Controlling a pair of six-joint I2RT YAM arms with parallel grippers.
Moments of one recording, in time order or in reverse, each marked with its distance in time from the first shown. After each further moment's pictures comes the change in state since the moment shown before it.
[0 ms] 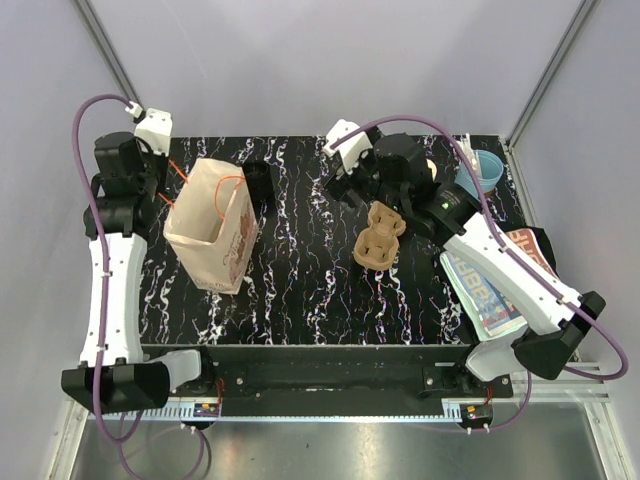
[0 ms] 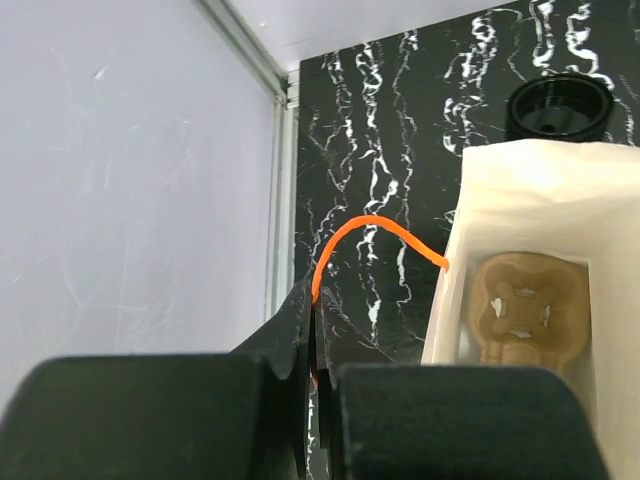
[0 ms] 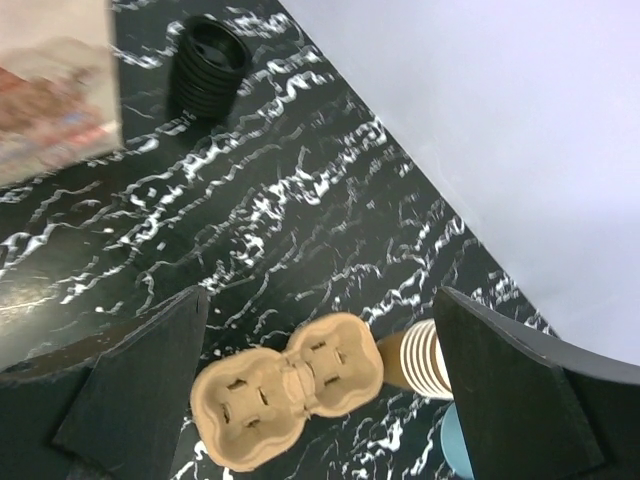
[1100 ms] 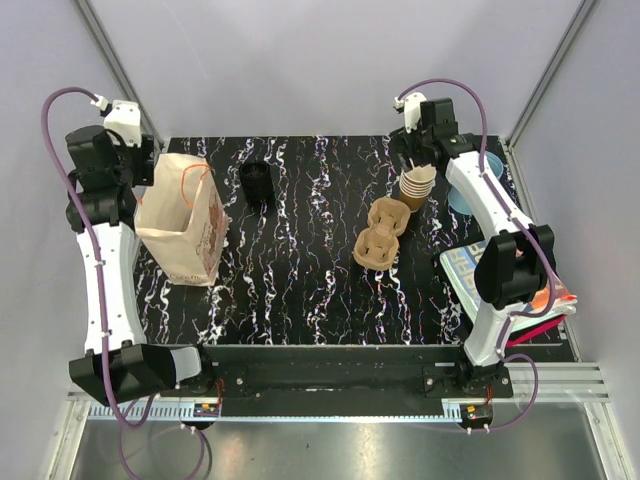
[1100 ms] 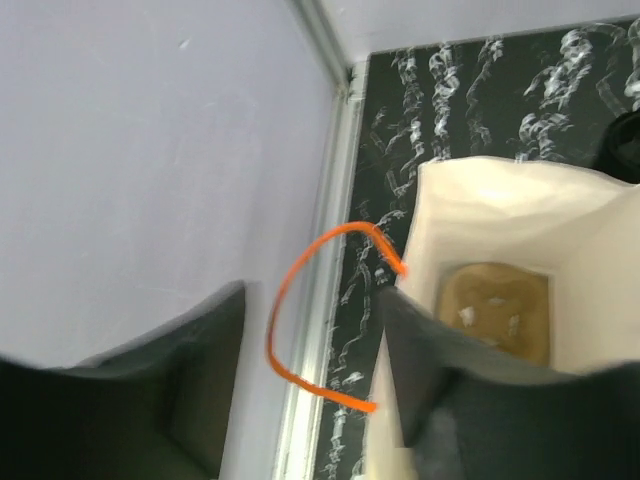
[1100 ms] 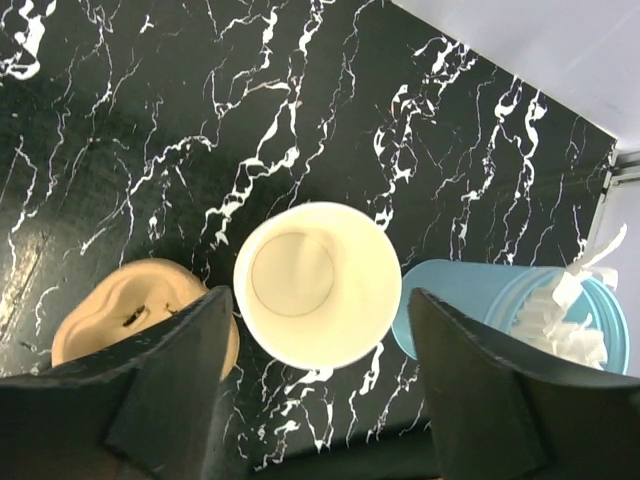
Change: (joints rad) left arm 0.174 0.073 0.048 0.055 0.042 -0.011; right arm -0.552 0.416 0.127 -0.036 -0.080 0.090
